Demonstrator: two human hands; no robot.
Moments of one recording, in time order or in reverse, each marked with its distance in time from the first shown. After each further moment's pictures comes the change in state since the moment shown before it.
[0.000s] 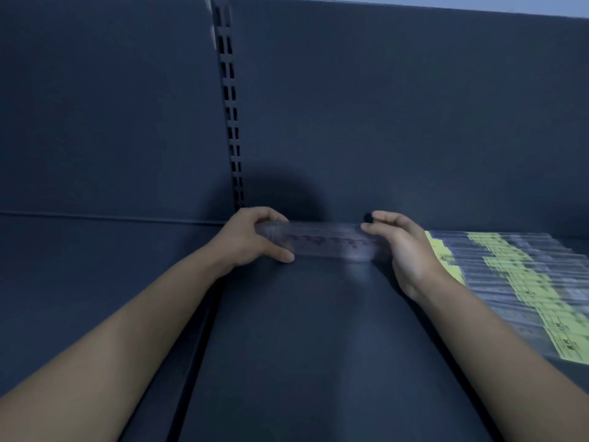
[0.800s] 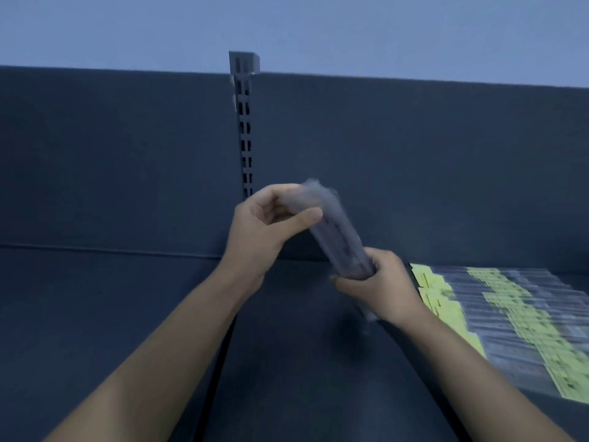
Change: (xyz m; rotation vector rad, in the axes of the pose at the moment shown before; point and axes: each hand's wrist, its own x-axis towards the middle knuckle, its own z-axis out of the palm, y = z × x) left_hand -0.032 0.079 0.004 -0.511 0.238 0.459; right_hand -0.032 -0.021 0.023 -0.571 -0.237 -0.441
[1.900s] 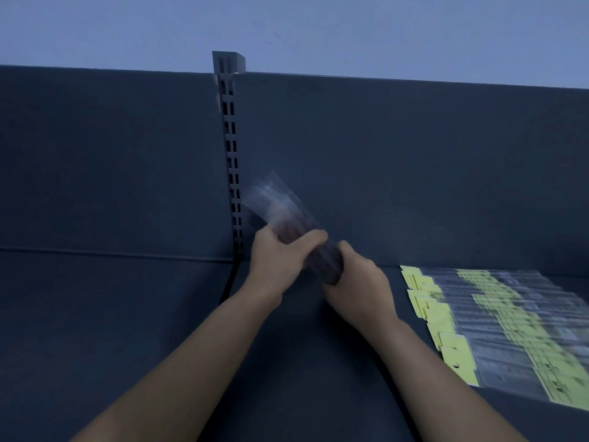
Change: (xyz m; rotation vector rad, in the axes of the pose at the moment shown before) left_hand -0.003 -0.034 0.040 0.162 0.179 -0.280; right_hand 0.010 0.015 0.021 -0.523 0.116 -0.111
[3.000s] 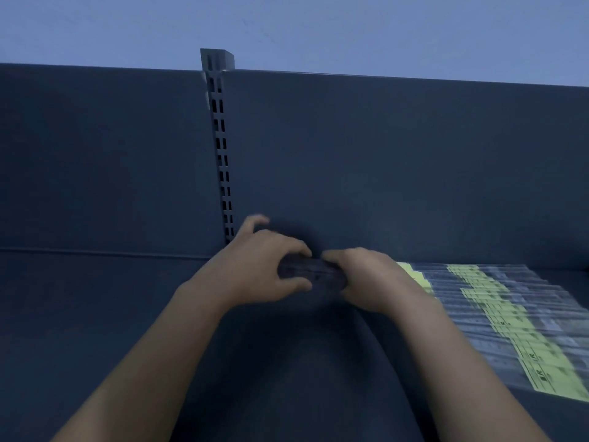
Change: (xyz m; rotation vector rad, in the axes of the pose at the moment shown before) left_hand 0.000 0.016 -0.040 1.274 -0.518 0.603; right_hand 0.009 0.012 -0.048 -0.261 -0.387 -0.195
